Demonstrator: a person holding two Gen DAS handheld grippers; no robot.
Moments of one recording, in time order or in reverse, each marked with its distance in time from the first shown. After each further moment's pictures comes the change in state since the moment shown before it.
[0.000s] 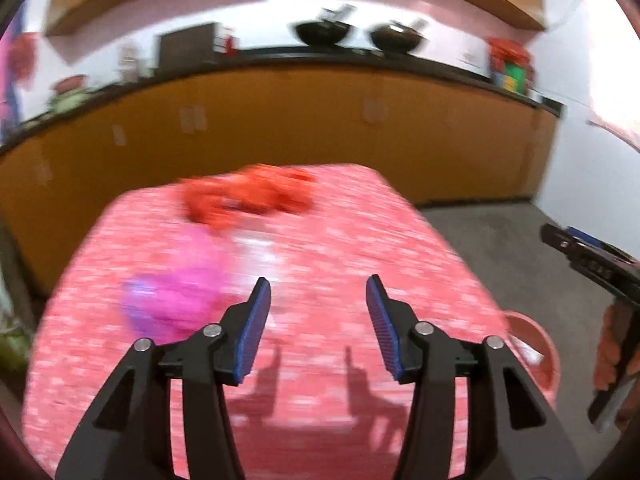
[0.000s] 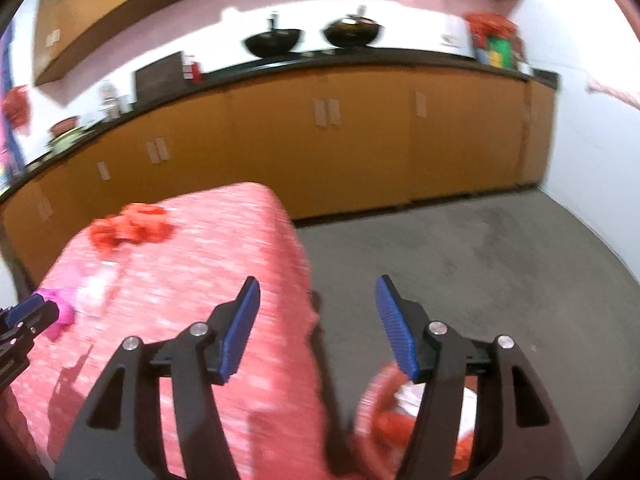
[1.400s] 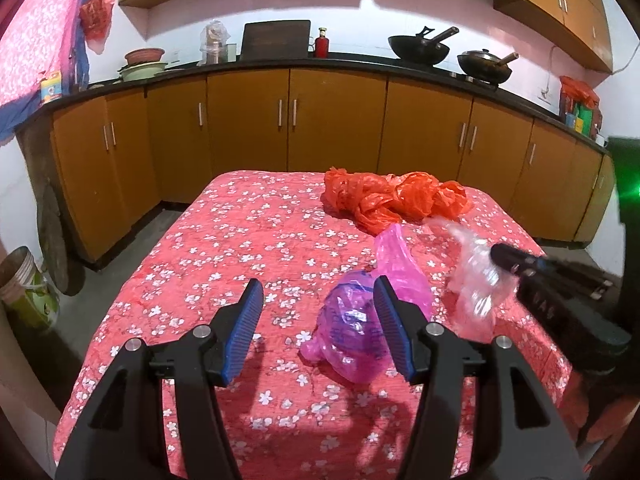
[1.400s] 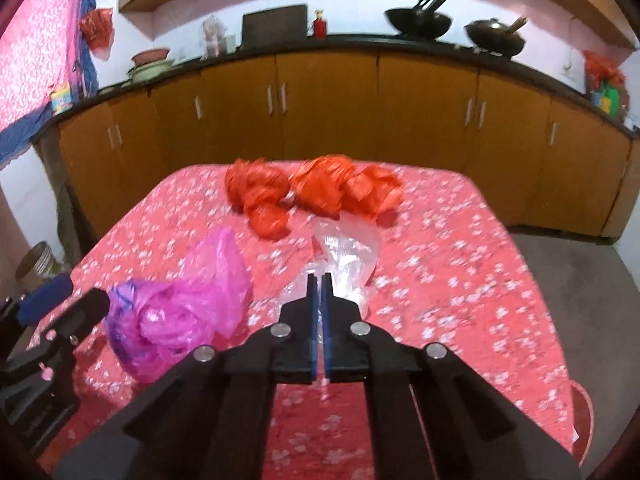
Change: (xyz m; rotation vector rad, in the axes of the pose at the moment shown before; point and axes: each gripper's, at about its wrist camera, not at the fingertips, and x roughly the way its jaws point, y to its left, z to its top) left arm 0.013 0.126 -0.021 -0.139 -0.030 0.147; right arm 0.062 0.240 -0.016 -0.221 0.076 0.186
